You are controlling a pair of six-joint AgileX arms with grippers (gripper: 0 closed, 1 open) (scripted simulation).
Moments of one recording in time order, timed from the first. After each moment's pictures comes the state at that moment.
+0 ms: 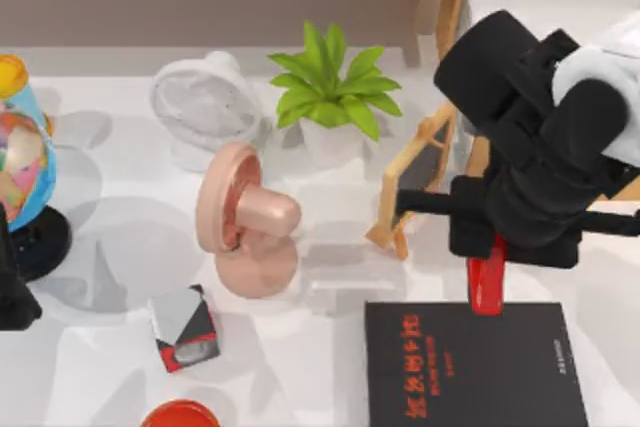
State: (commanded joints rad) left arm 0.00 0.00 0.00 0.00 0.00 0.00; right arm 0.68 1.62 1.20 -0.95 0.10 0.78
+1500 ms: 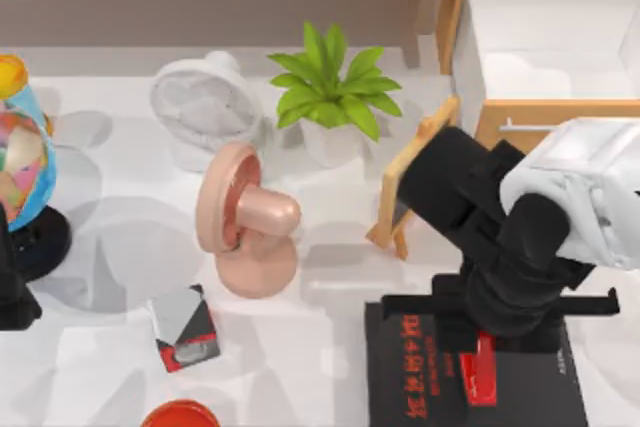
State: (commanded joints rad) left arm 0.00 0.00 0.00 0.00 0.00 0.00; right arm 0.78 1.68 1.02 -0.84 0.08 0.79
